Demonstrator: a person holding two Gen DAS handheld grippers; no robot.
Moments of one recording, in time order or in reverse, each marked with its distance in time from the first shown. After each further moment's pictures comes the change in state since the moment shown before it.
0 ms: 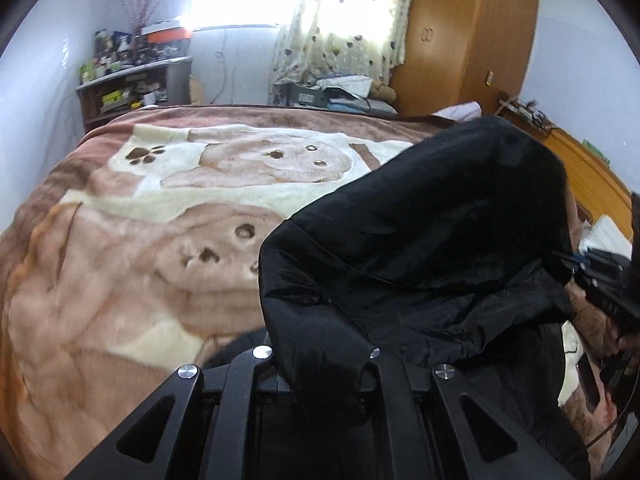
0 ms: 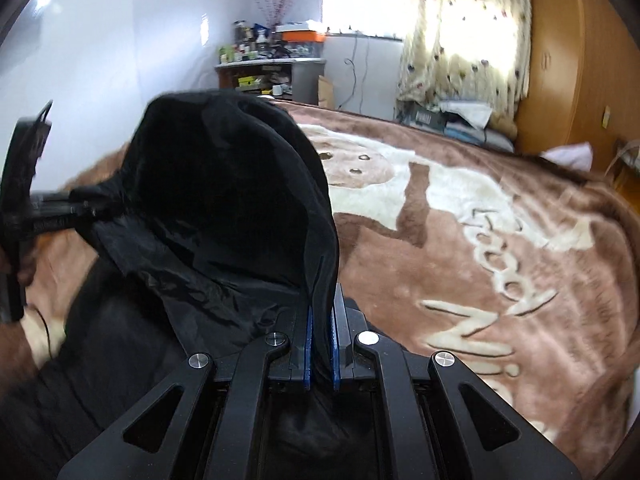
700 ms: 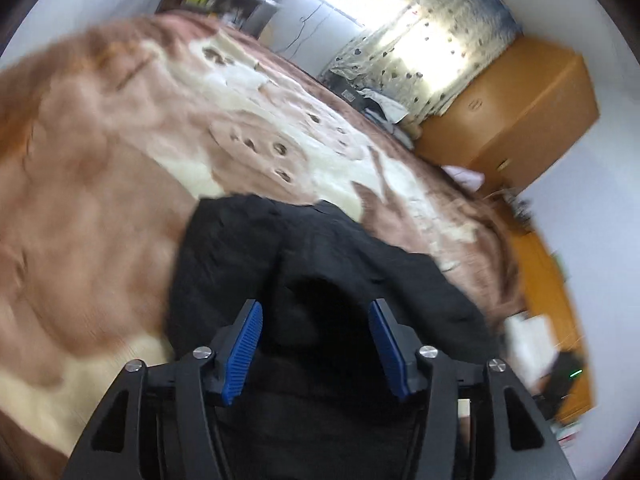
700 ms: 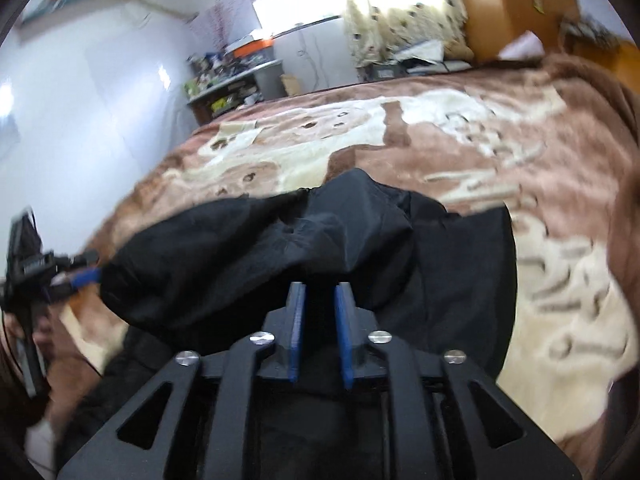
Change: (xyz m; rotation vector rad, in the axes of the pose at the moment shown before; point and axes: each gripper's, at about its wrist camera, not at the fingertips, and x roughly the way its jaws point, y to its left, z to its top) left arm -0.094 0.057 -0.120 -0.529 0.020 -0.224; right arm -0.072 0.005 -0.114 0.455 0.002 0.121
